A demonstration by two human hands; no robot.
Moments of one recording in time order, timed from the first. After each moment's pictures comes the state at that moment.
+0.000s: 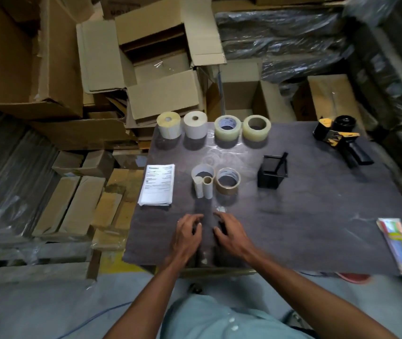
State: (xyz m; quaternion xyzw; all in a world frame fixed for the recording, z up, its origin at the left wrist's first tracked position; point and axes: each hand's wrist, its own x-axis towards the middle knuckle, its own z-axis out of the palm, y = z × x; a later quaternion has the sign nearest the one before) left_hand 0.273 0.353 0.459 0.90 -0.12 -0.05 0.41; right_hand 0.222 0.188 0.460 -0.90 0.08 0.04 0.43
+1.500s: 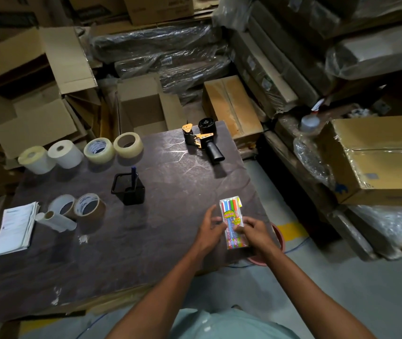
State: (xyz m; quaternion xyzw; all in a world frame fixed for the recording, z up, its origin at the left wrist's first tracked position) left_hand 0.107 -0.107 0.476 0.74 -0.09 -0.35 0.57; right_hand 0.020 -0.231 0.480 -0.57 0.42 -0.03 0.70
